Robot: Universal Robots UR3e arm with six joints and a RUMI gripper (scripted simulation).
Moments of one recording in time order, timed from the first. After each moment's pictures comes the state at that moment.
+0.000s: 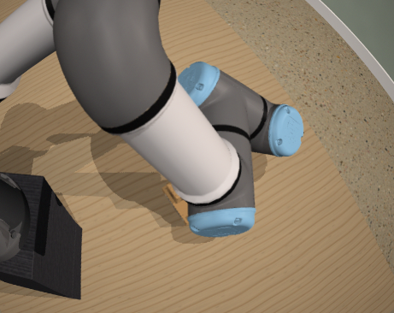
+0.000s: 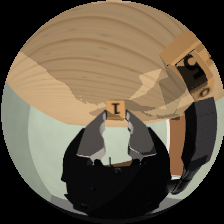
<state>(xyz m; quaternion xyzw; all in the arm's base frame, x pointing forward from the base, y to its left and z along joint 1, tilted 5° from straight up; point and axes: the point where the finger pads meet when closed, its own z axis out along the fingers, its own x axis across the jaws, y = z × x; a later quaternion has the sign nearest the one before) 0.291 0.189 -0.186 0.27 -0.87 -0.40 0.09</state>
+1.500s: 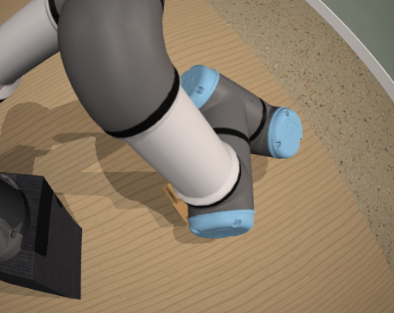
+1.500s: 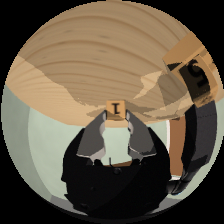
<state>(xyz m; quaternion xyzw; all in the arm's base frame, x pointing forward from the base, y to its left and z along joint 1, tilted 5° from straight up) 0.291 0.189 -0.192 0.27 -0.87 -0.40 0.09</state>
